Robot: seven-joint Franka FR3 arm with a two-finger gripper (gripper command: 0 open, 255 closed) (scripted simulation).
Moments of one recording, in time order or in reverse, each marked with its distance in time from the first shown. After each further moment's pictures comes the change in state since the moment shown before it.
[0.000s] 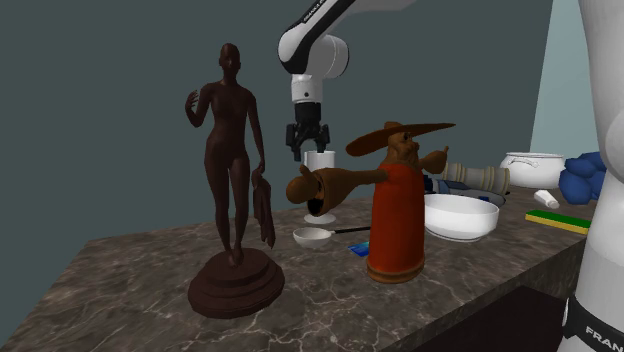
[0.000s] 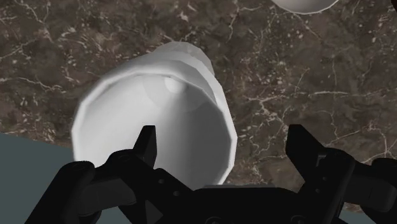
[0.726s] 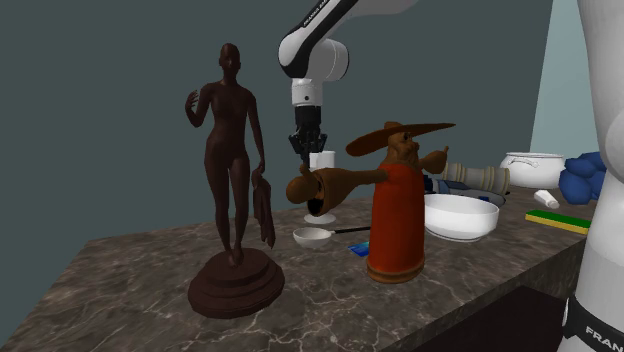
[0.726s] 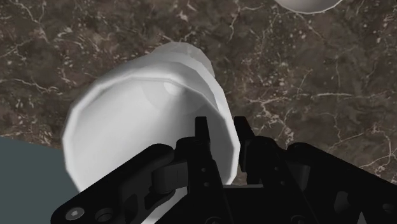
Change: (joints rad) arm 0.000 0.006 0.000 -0.016 0.000 0.022 0.001
